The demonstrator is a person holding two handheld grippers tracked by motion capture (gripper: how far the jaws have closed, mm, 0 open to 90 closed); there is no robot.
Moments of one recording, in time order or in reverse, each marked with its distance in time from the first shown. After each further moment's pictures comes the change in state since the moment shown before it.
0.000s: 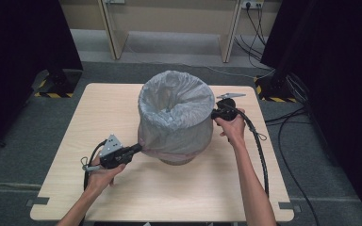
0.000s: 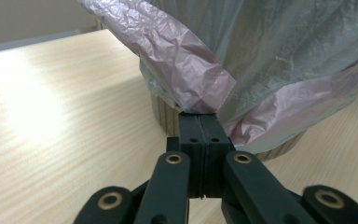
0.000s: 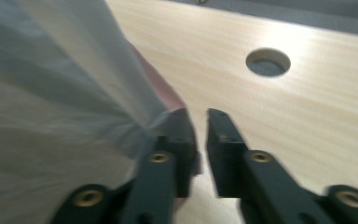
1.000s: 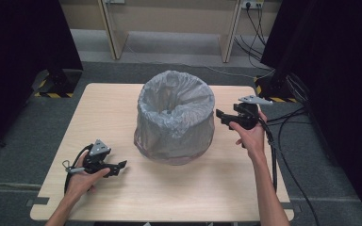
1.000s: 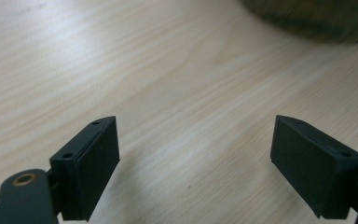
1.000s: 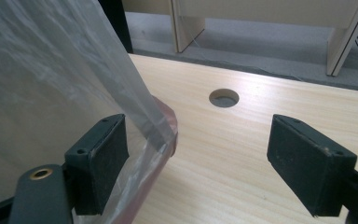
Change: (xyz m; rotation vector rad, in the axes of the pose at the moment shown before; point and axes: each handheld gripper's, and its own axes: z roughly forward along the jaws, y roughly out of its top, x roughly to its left) left arm 0.041 -0.036 -0.021 0.367 0.164 0.010; right arm 0.004 -0.010 -0.083 -0.208 -0.081 0.025
